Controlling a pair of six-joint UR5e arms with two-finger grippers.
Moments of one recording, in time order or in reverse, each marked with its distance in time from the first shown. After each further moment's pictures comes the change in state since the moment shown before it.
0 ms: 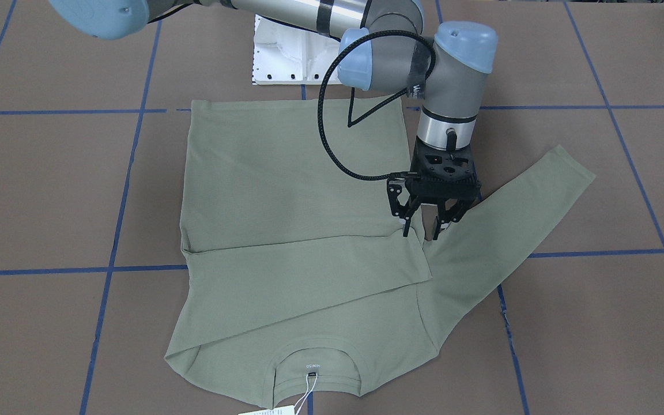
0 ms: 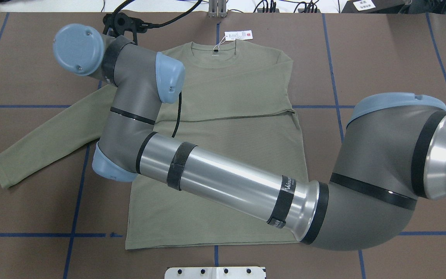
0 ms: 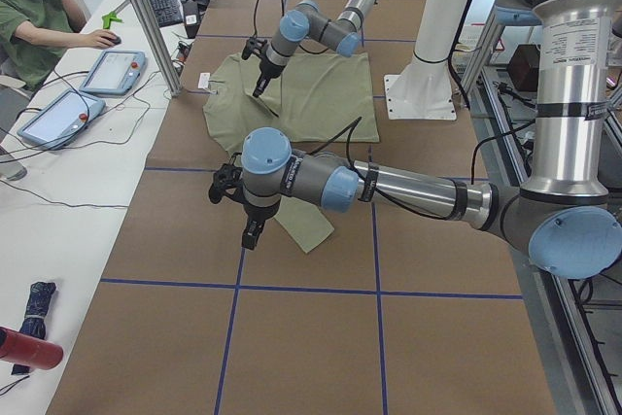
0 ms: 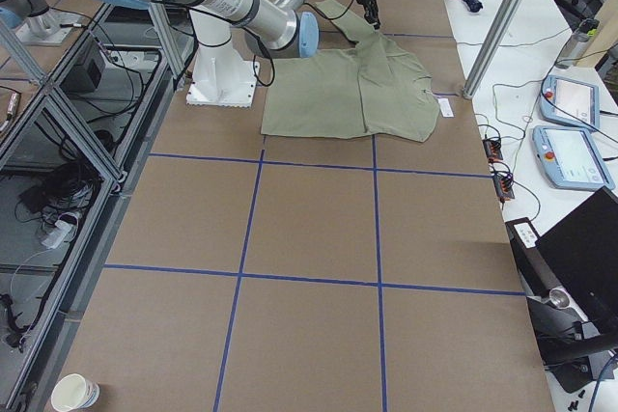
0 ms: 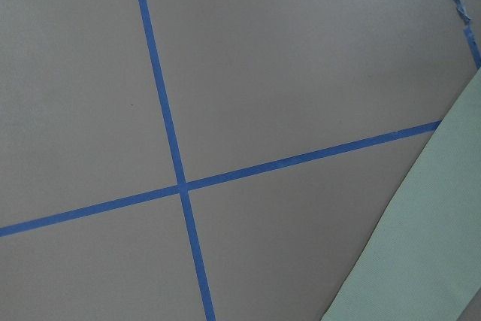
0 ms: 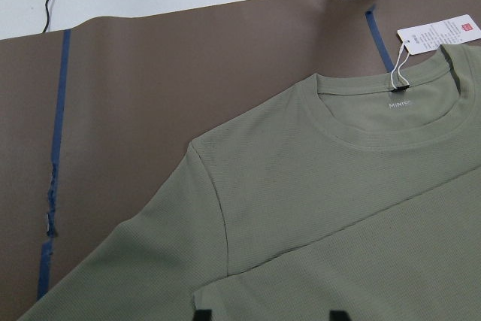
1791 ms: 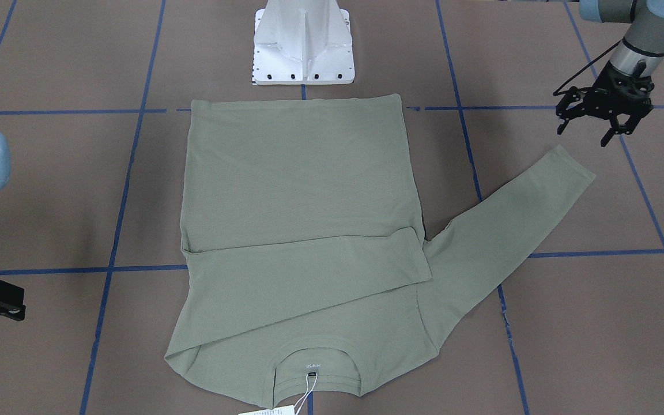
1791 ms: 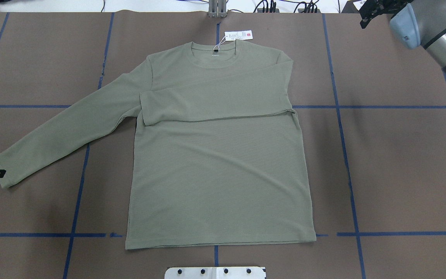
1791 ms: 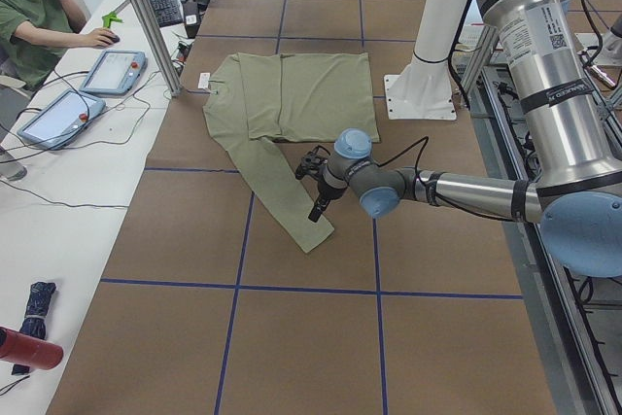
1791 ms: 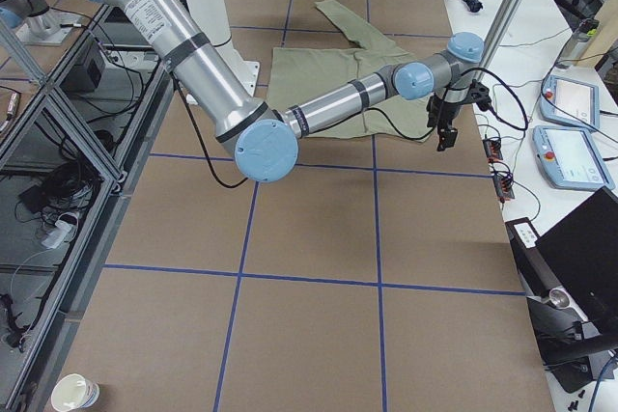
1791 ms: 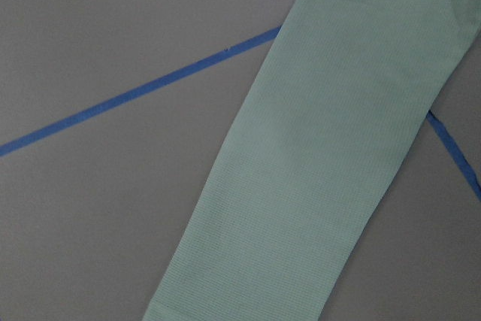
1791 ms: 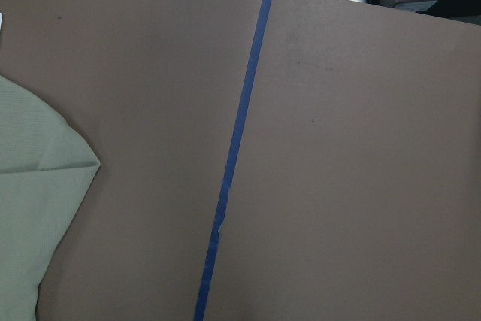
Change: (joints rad) left arm 0.747 0.359 -0.152 -0.623 0.497 -0.567; right arm 0.715 -0.770 0.497 -0.164 0.782 -1.059
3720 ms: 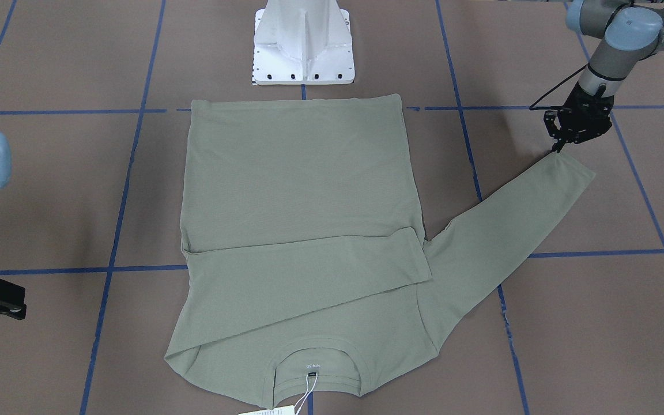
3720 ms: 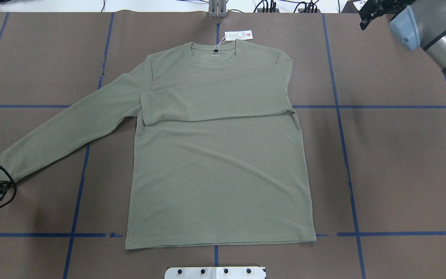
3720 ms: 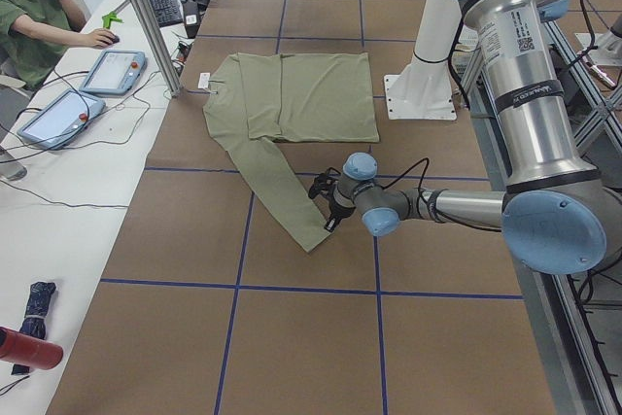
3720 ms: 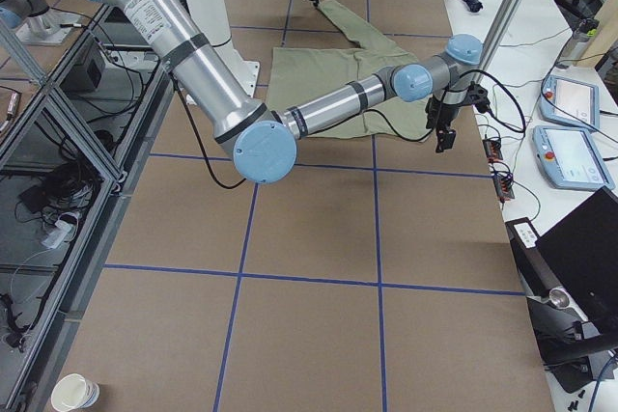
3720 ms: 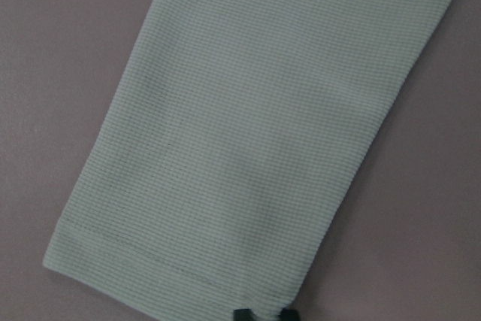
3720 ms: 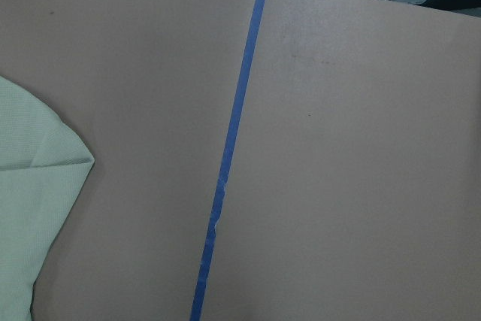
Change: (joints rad) left arm 0.151 -0.022 0.140 -0.111 0.083 -0.050; right arm -0.004 -0.003 0.002 0.002 -0.001 0.012
